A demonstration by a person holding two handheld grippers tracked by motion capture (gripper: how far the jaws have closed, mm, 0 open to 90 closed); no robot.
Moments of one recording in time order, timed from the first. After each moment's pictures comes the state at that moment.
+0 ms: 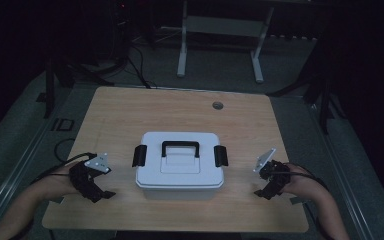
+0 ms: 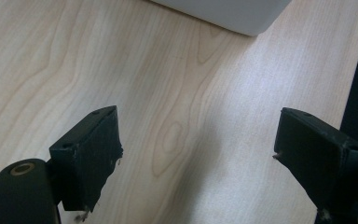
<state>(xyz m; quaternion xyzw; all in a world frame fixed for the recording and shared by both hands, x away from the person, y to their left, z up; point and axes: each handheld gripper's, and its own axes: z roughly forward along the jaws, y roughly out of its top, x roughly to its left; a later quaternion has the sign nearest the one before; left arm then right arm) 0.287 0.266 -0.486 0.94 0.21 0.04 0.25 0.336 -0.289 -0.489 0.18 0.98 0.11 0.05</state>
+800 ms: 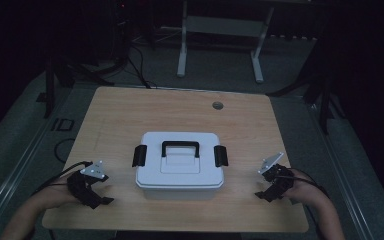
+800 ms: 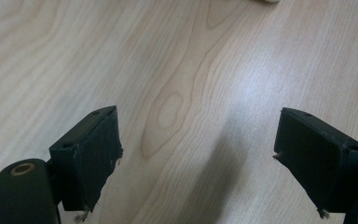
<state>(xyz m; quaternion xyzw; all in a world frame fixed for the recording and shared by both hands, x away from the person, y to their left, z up) 0.280 0.283 -0.528 0.93 0.25 0.02 0.27 0.330 -0.307 -0.507 0.23 0.96 0.16 0.05</state>
